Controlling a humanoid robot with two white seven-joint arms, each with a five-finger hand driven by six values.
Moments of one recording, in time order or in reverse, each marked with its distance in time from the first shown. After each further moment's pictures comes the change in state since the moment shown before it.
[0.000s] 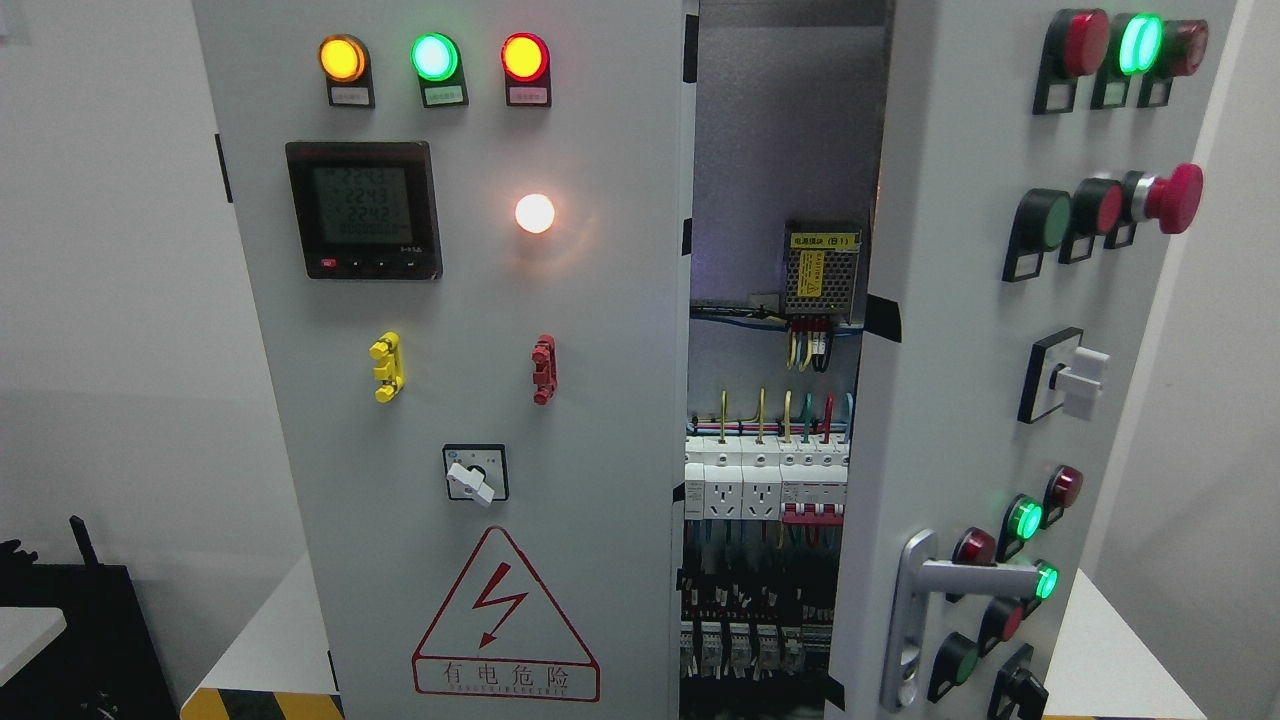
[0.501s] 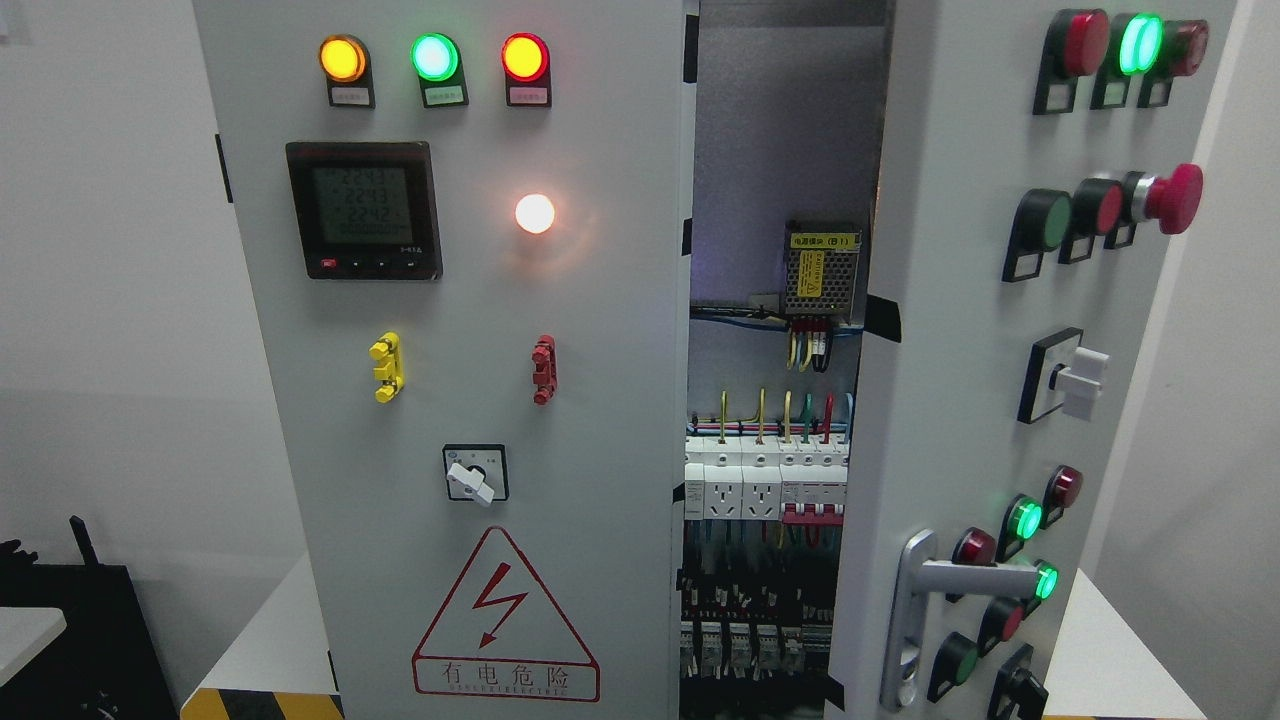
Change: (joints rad) left arm 0.197 0.102 -0.076 -0.444 0.169 -0.042 0.003; right arm 0.000 0.000 0.001 -0.001 0.000 0.000 0.000
